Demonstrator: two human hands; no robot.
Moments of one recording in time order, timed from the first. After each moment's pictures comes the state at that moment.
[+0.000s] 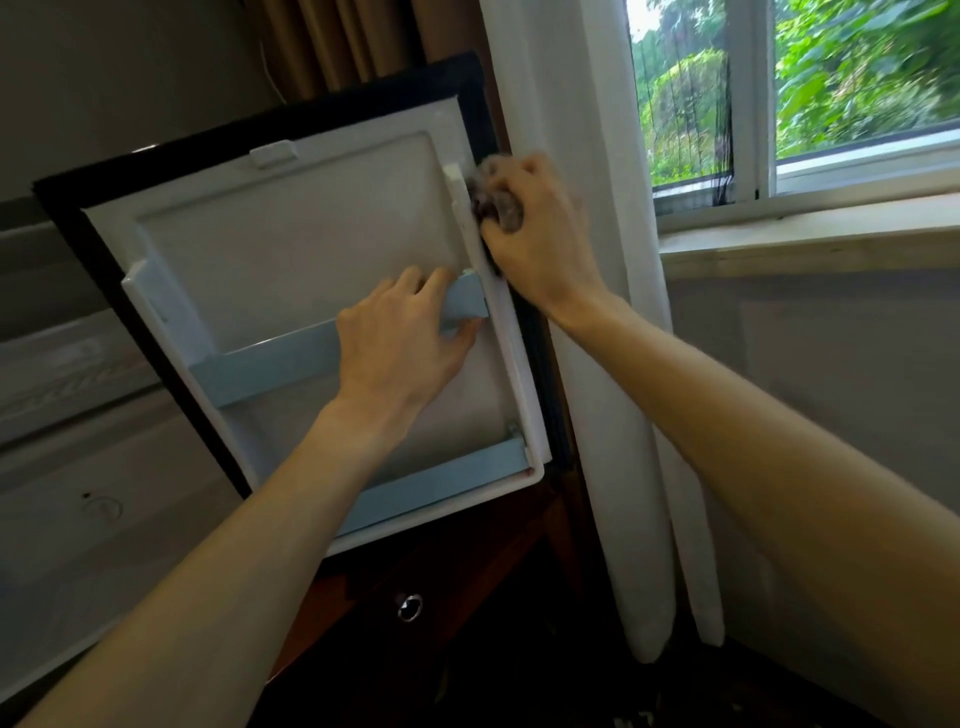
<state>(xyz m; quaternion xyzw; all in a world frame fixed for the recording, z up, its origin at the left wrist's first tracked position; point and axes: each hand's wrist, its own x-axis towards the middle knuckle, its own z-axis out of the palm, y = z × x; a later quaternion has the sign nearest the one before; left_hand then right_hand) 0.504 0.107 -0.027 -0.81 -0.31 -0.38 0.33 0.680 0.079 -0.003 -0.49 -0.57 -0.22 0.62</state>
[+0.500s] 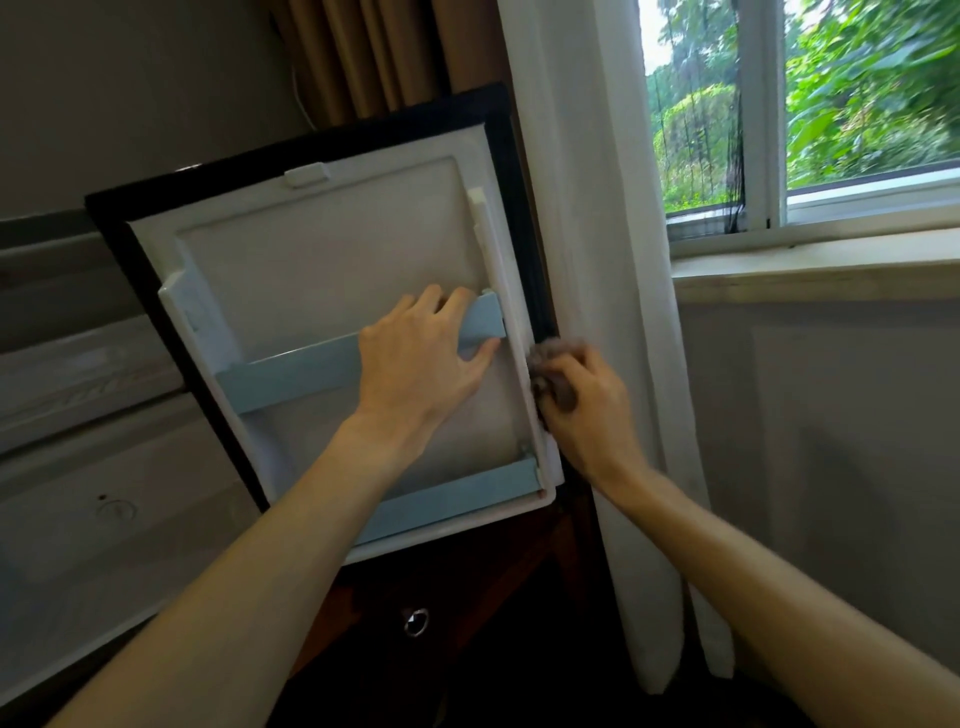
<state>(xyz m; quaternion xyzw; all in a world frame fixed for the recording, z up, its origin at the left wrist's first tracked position) 0.499 0.103 -0.028 -0.81 -0.30 -0.39 0.32 0.667 0.056 -0.143 -0.52 -0.58 -0.13 0.61</state>
